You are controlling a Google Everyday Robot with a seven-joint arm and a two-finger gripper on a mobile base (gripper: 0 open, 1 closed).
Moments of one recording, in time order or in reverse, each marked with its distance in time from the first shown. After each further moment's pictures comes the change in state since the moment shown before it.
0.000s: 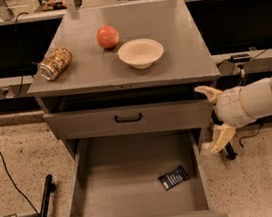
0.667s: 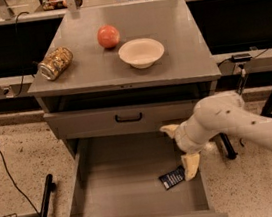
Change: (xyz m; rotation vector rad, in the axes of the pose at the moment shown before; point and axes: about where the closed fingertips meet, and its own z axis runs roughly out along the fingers) arm 0.028 0.072 0.151 -0.286 0.187 -0.215
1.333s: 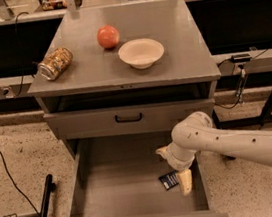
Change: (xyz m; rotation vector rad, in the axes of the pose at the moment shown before) arm 0.026 0.039 0.114 -0.183 0.124 -0.071
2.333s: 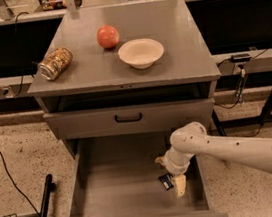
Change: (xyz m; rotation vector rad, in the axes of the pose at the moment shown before) arm 0.015 -0.005 0.086 -0.060 -0.093 0.057
